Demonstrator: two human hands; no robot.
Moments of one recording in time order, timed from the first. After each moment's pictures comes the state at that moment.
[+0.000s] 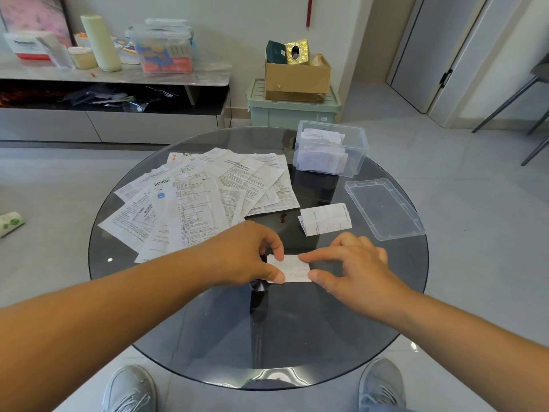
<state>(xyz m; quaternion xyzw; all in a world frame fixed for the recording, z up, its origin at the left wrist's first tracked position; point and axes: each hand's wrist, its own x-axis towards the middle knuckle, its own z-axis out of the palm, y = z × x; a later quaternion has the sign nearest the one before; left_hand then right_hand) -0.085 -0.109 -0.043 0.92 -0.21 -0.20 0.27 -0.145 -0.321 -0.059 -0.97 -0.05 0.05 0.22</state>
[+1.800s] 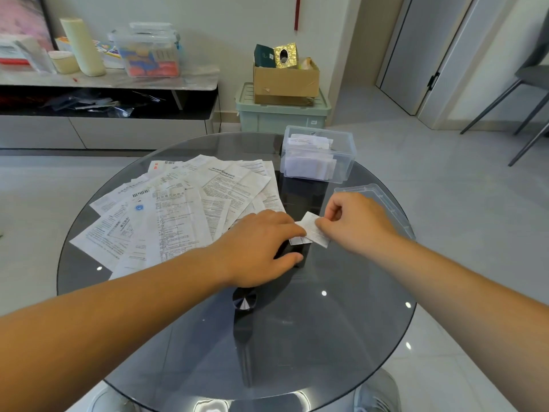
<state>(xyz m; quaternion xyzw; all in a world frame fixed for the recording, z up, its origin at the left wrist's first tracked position) -0.054 -0.145 -0.055 0.91 -0.38 -0.01 0.14 -0.060 -0.351 -0.041 -0.97 0.05 -0.04 0.24</state>
